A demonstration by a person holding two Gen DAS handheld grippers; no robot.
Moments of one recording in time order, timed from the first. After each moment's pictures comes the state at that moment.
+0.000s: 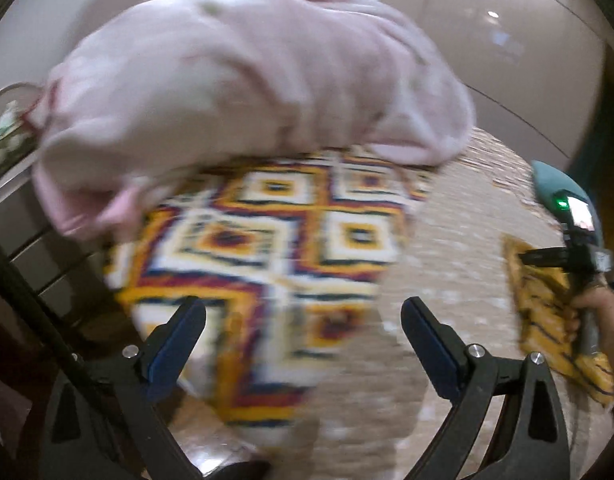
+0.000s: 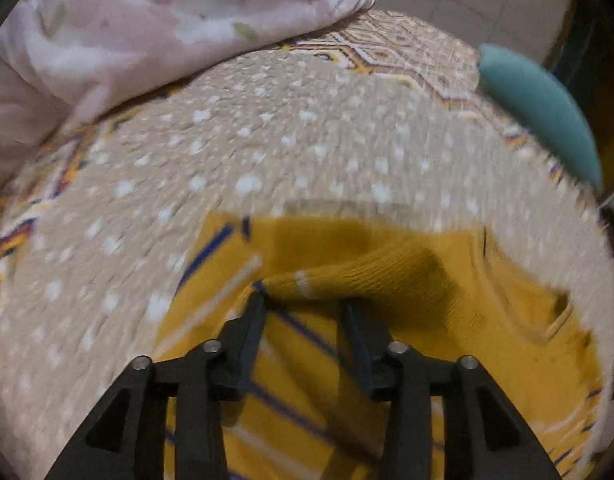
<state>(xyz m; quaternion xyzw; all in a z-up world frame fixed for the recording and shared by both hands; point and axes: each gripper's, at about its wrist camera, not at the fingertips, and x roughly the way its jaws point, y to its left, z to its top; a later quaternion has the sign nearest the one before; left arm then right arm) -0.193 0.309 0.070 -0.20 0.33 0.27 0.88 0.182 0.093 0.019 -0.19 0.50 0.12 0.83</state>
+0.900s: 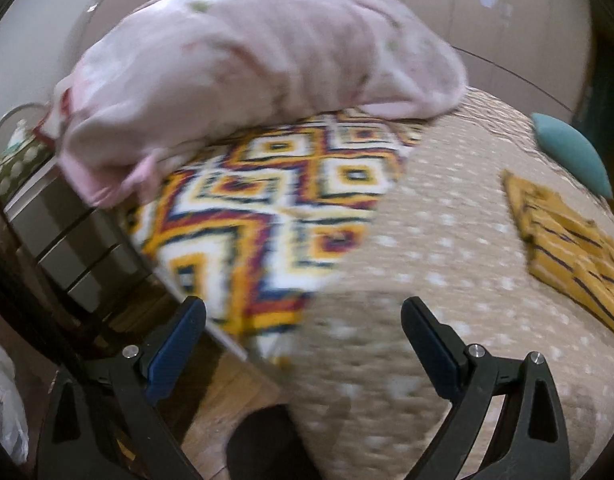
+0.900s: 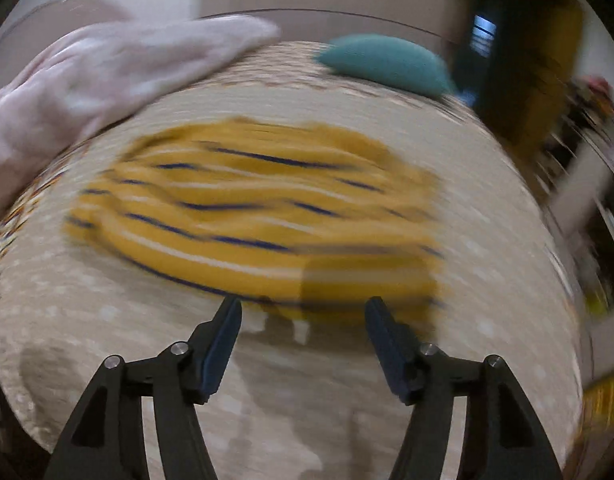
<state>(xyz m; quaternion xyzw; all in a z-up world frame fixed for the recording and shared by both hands) -0.220 0.244 0.066 -0.13 0.38 0.25 0.88 -0.050 -0.253 0.074 -0.04 0.44 0.05 0.89</state>
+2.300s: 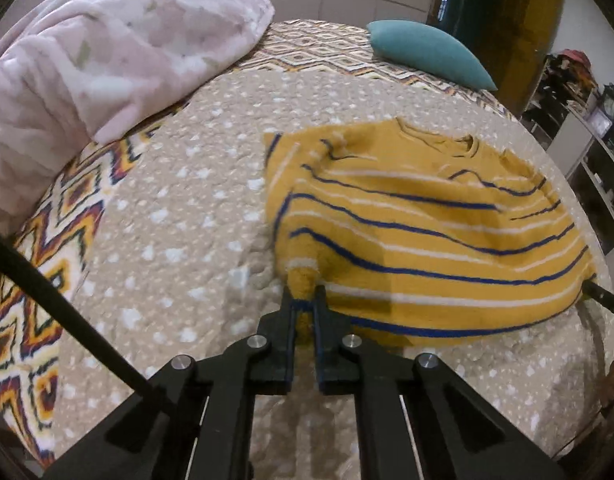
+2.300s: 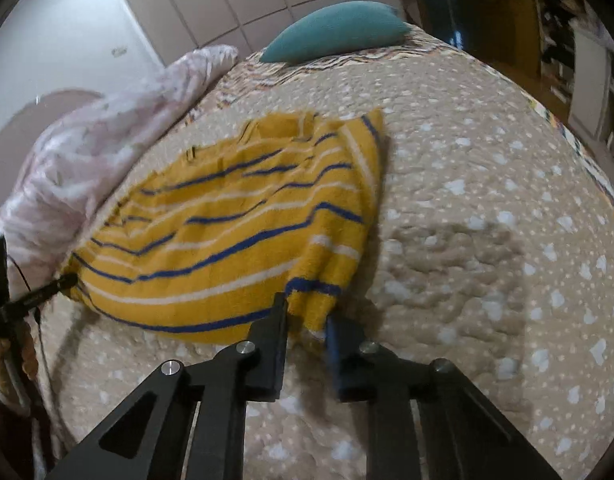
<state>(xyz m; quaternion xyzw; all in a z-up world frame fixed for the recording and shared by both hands) -0.016 0.093 0.064 -0.04 0.47 0.00 0.88 -0.001 -0.323 0.029 0.14 0.45 0.11 0.88</state>
